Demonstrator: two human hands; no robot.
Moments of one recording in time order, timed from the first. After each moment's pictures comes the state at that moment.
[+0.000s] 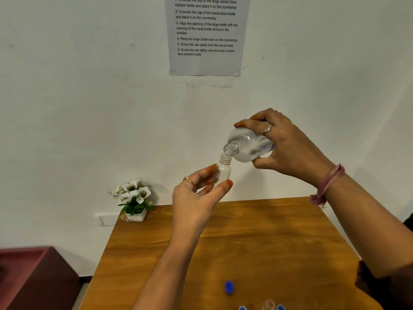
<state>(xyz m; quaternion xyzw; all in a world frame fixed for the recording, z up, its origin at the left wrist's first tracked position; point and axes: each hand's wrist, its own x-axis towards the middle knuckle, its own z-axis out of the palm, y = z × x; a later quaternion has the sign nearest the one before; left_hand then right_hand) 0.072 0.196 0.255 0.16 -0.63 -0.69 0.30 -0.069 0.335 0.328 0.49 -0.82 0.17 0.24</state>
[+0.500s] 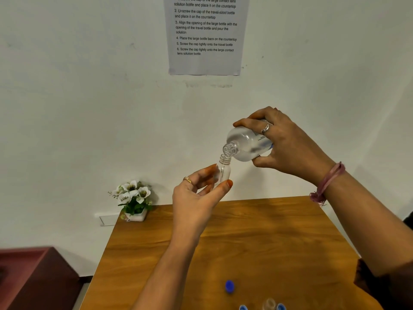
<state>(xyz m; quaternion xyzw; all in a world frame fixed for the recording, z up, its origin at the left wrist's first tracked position) 0.072 0.197 0.254 0.16 -0.64 -0.69 0.30 -0.069 0.334 0.331 0.50 -0.81 0.16 0.25</state>
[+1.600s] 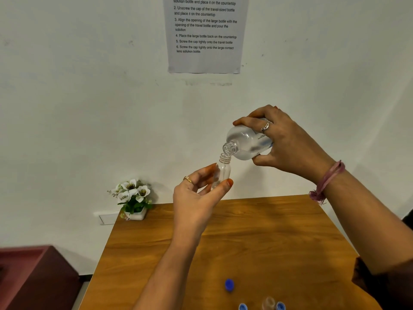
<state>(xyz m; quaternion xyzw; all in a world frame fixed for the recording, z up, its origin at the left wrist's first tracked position) 0.069 0.196 0.249 0.15 -0.64 -0.69 0.30 -0.069 0.333 0.330 0.51 -0.81 0.16 0.25</state>
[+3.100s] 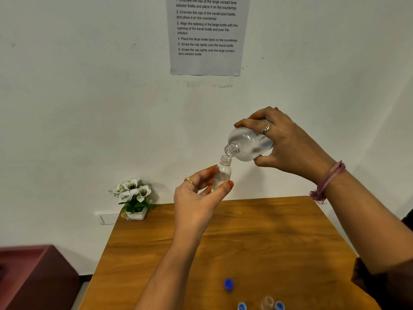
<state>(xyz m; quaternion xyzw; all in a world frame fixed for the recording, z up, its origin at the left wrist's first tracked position) 0.077 0.201 0.253 0.16 -0.64 -0.68 0.31 -0.064 0.338 0.333 0.50 -0.81 0.14 0.25</state>
